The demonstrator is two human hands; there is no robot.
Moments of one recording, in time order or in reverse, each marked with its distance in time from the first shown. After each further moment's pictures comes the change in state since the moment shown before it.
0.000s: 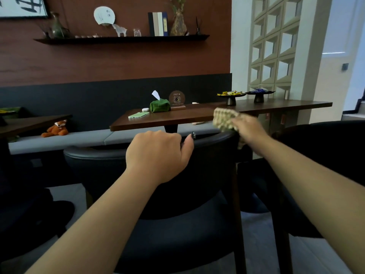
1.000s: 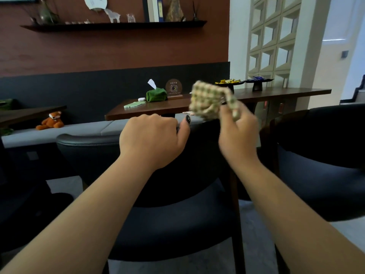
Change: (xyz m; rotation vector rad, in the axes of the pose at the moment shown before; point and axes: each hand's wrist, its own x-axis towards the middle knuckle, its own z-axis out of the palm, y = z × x) left_hand -0.004 0.001 0.003 0.074 0.116 0.004; right_hand -0.104 -0.034 0.039 0.142 0.393 -0.452
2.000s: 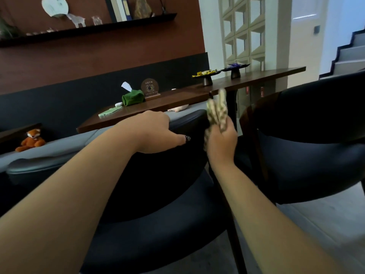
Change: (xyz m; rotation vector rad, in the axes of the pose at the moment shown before) left_hand 0.080 0.031 0.022 -0.278 -0.833 0.008; right_hand -0.004 0.094 0.002 0.209 0.159 0.486
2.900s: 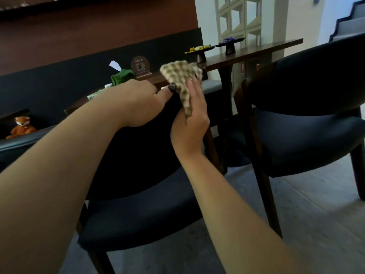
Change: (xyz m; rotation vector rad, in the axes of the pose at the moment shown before) left_hand -0.016 0.005 0.008 0.063 0.223 -0.017; right_hand -0.057 -0.016 0.030 -0.003 0.042 -0.431
